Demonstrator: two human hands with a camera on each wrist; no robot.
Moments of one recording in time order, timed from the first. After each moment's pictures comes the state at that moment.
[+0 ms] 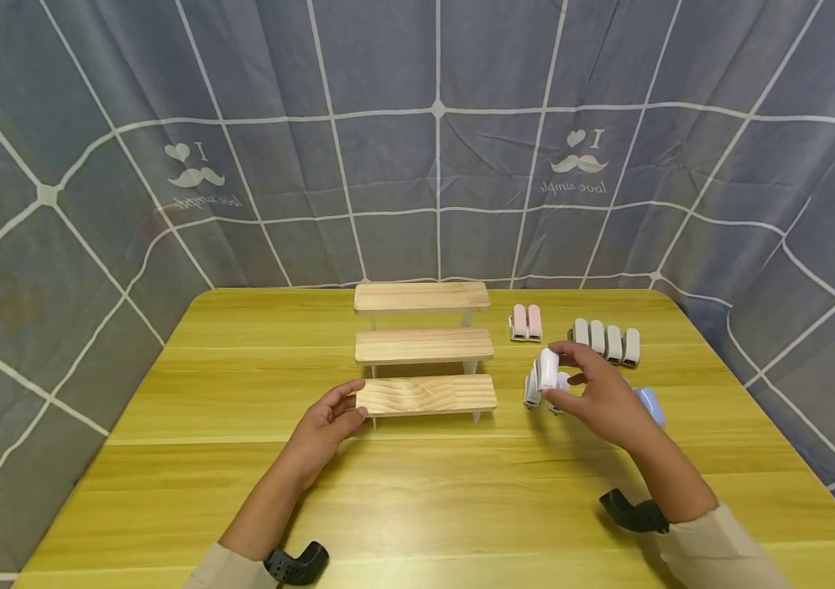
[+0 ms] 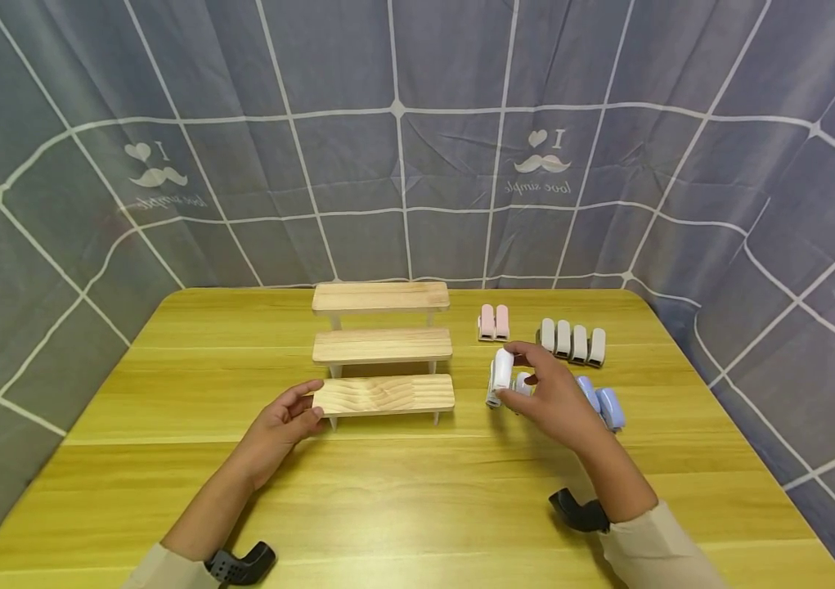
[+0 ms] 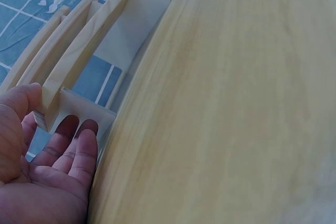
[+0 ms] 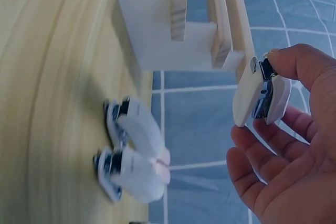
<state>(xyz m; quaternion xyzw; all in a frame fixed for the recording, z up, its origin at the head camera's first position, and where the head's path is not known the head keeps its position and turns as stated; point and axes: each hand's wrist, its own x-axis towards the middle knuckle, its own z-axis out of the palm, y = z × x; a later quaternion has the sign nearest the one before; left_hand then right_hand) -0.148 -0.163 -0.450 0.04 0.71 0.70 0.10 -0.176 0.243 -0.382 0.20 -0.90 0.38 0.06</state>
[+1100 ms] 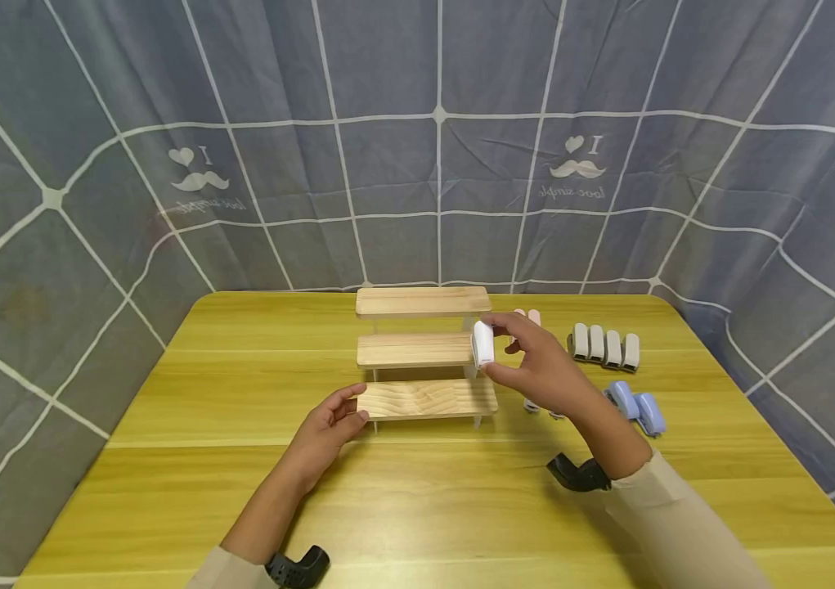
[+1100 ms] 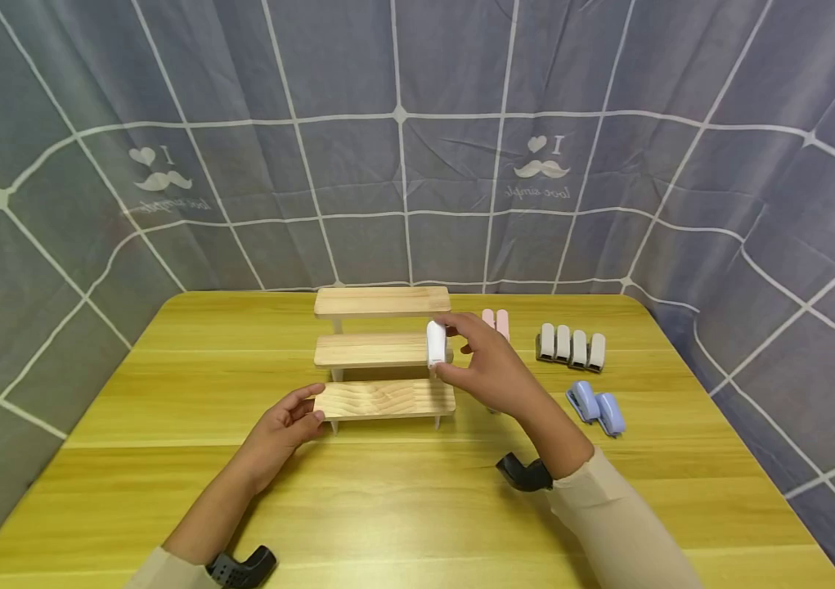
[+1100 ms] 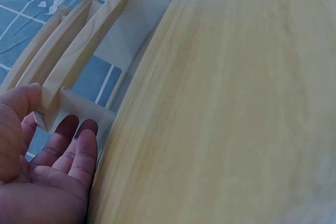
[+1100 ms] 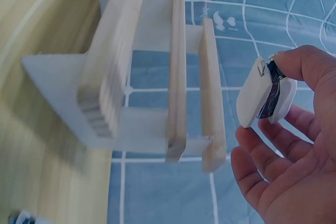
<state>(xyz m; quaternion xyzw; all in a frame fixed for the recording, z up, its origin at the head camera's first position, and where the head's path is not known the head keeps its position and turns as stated) -0.147 -0.163 -0.453 0.03 0.72 0.69 0.09 -0.199 0.171 -0.344 0.31 -0.86 0.40 0.06</state>
